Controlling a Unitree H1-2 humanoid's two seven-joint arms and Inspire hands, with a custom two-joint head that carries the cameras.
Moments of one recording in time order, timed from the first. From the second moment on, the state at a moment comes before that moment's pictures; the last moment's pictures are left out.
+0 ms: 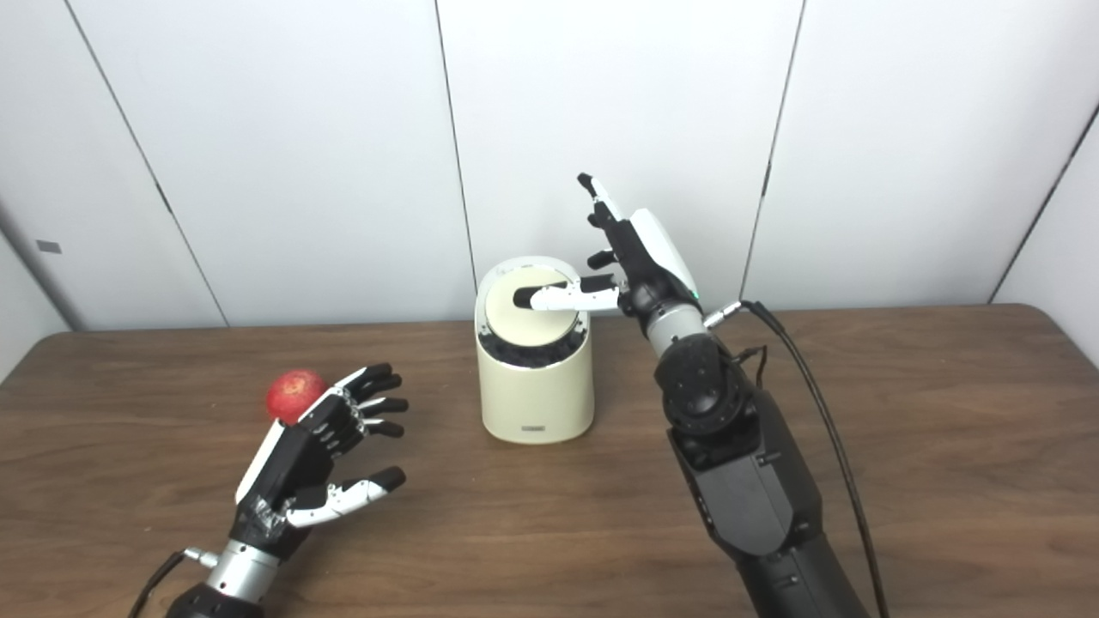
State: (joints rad) left arm -0.17 0.17 0.02 0.23 -0.16 -0.44 -0.33; right arm -0.67 -0.12 0.18 0.09 -0.45 0.38 0.06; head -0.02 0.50
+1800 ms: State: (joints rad) left arm -0.16 0.18 0.01 0.21 -0.14 -0.44 -0.33; right arm -0.71 -0.17 0.28 0.18 -0.61 0.33 0.04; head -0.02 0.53
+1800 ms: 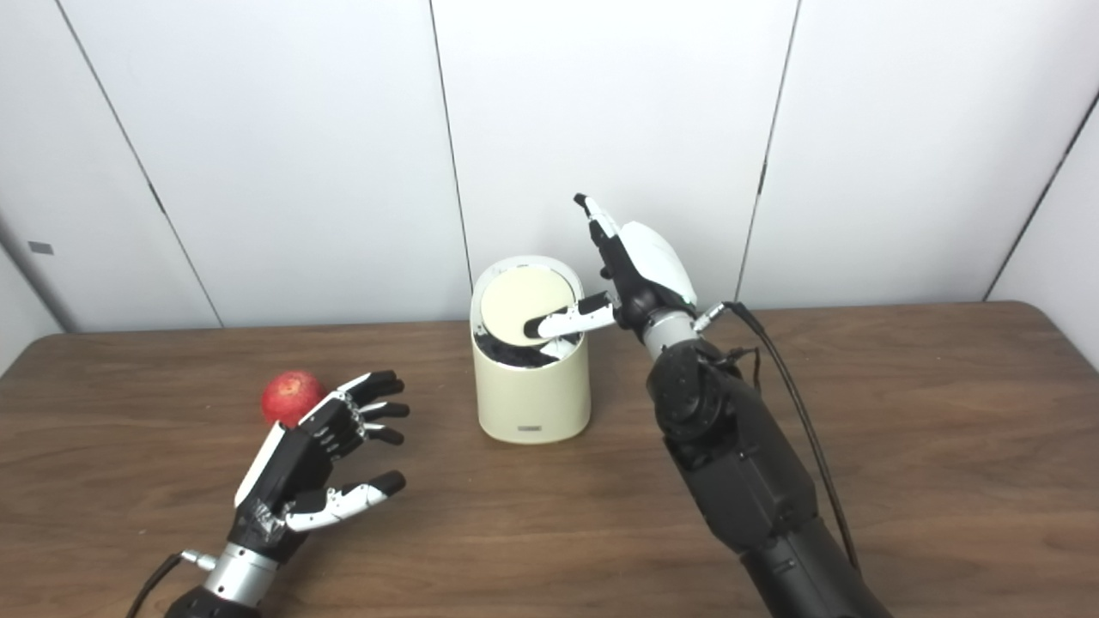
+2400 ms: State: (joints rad) left arm -0.16 0.17 0.00 0.19 -0.13 -0.43 -0.32; right arm -0.82 -0.24 0.49 0.04 -0.95 0.46 0.39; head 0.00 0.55
